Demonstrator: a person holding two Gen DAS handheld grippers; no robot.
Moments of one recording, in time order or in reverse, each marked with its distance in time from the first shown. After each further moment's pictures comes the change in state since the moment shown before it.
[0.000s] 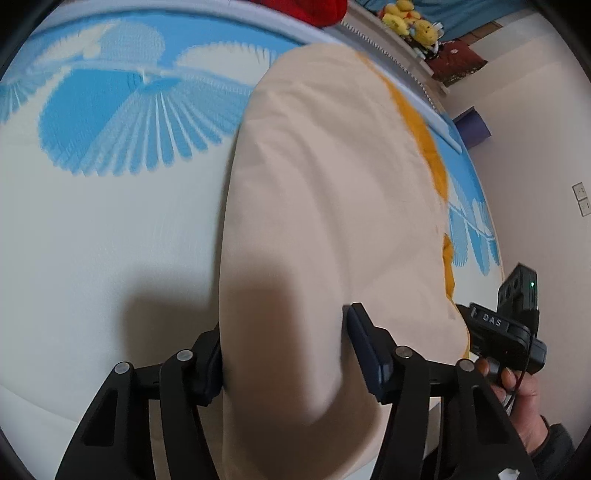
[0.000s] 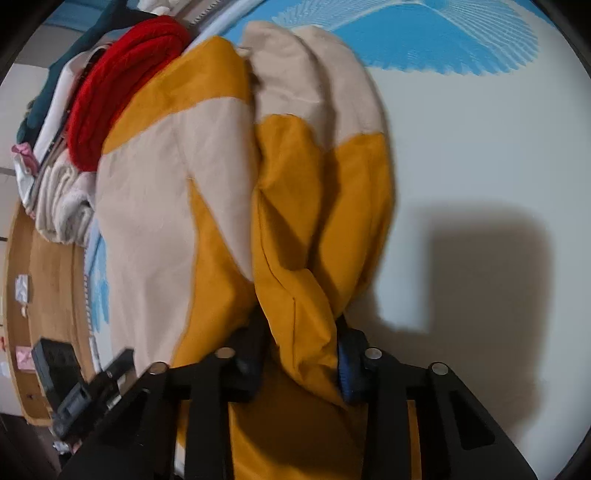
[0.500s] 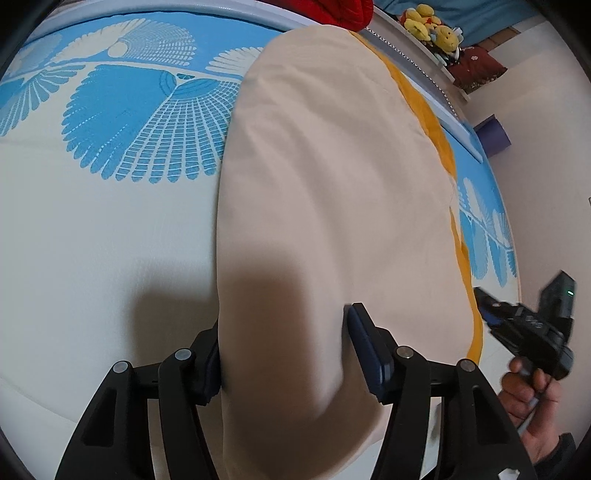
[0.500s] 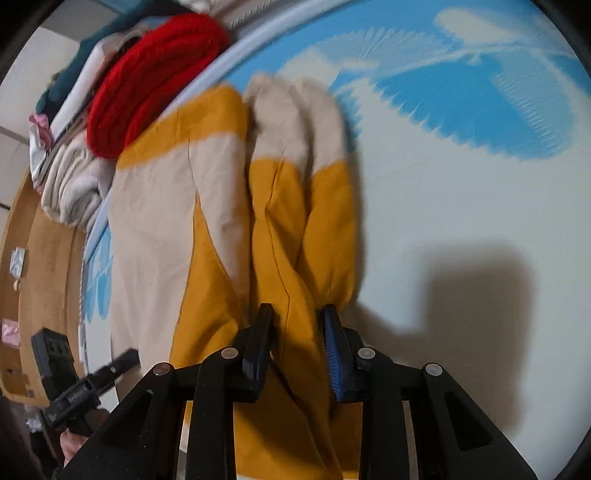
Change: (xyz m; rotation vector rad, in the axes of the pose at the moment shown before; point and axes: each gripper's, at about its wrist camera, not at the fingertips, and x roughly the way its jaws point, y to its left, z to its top) left arm 0.004 0.019 0.005 -0.038 0.012 0.066; right arm -0.040 0.019 0.019 -0.087 -0.131 -0.031
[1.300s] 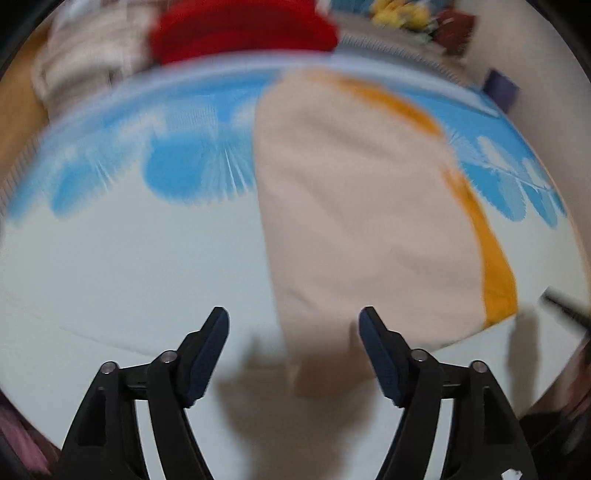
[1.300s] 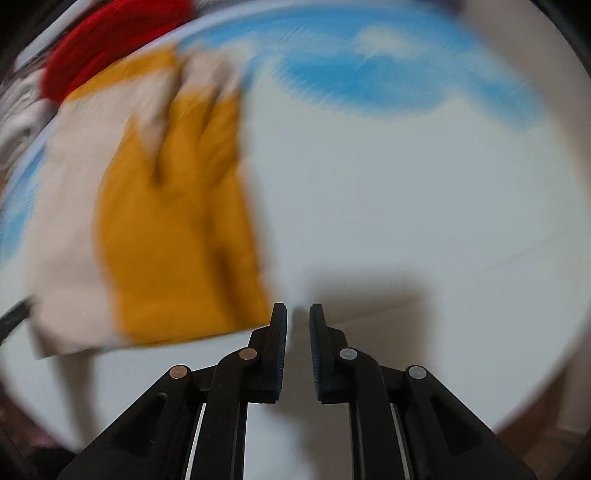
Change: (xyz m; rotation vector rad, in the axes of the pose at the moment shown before) left arm -0.088 -0.074 -0.086 0.286 -0.211 0.374; right arm -0.089 -0.001 -0.092 -0.163 -0.085 -0.500
